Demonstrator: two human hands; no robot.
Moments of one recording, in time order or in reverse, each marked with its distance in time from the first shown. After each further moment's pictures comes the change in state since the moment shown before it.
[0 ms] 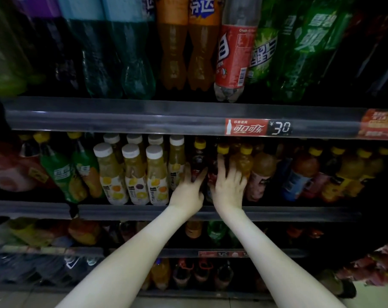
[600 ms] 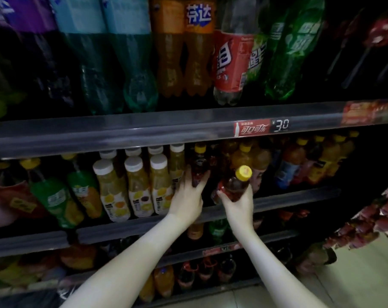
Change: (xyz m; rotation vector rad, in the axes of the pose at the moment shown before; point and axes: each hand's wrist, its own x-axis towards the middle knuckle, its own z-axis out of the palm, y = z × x) left_hand -0.008 -0.025 -0.021 0.094 -0.029 0.203; right_hand -0.039 -0.022 -0.036 0.920 -0.026 0.662
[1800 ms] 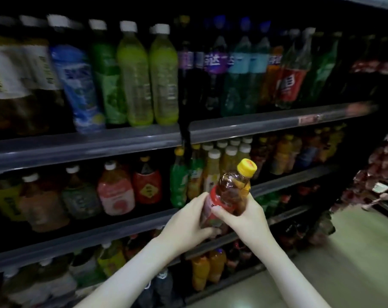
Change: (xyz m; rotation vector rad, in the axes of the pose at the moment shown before) left_hand -0.262 -0.223 -0.226 -0.539 -0.149 0.253; right_hand -0.318 -0.225 0.178 -0.056 -0.164 -0.054
